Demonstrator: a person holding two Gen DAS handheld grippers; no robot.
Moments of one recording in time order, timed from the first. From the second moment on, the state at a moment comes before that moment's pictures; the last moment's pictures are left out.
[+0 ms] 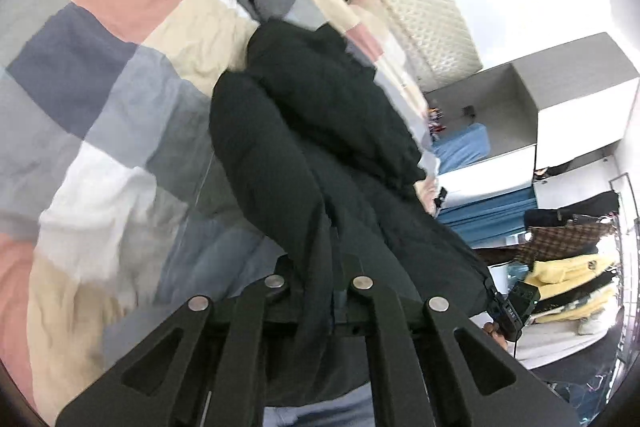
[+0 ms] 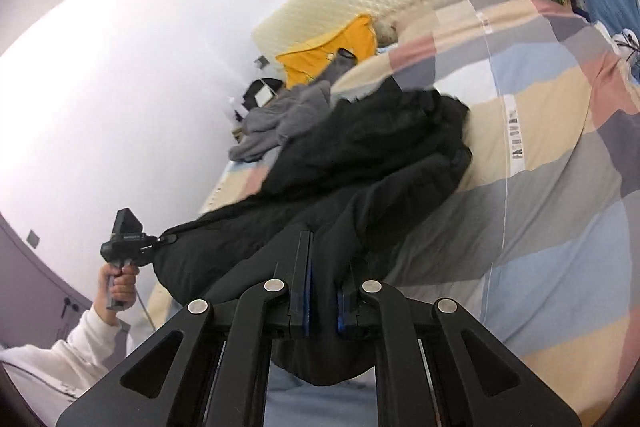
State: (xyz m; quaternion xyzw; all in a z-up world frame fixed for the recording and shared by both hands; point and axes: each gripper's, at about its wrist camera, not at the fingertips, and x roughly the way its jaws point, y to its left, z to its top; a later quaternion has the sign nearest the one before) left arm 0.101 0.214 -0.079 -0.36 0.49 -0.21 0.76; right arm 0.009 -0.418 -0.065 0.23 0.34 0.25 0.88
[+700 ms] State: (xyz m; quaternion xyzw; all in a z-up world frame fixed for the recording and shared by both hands) left arm 0.094 0.200 -0.030 -0.34 0.54 -0.22 0.74; right arm -0.006 -0.460 -0.044 0.38 0.30 0.19 0.85
